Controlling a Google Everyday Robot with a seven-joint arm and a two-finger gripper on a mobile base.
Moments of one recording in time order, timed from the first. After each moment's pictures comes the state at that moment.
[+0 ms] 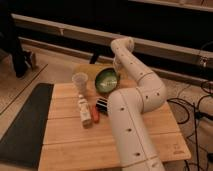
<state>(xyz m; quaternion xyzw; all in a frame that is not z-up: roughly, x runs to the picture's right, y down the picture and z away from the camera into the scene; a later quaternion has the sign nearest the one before) 0.095 -0.104 1.001 -0.21 0.13 0.56 0.79</state>
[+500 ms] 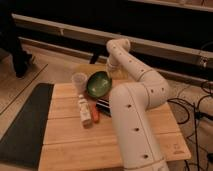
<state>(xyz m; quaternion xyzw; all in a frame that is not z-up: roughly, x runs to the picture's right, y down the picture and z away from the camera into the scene) 0.054 -0.077 0.971 -0.27 0.10 0.54 0.79</state>
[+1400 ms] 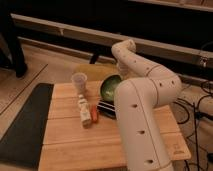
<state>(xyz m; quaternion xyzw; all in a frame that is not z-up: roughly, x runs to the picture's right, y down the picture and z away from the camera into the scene) 0.143 -0.059 0.966 -0.21 0.22 0.51 0.80</state>
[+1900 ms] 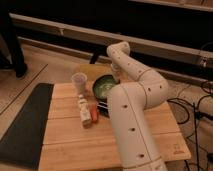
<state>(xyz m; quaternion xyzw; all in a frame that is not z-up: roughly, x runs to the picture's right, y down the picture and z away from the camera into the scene) 0.093 -0.058 0.993 -0.24 0.18 0.51 0.81</state>
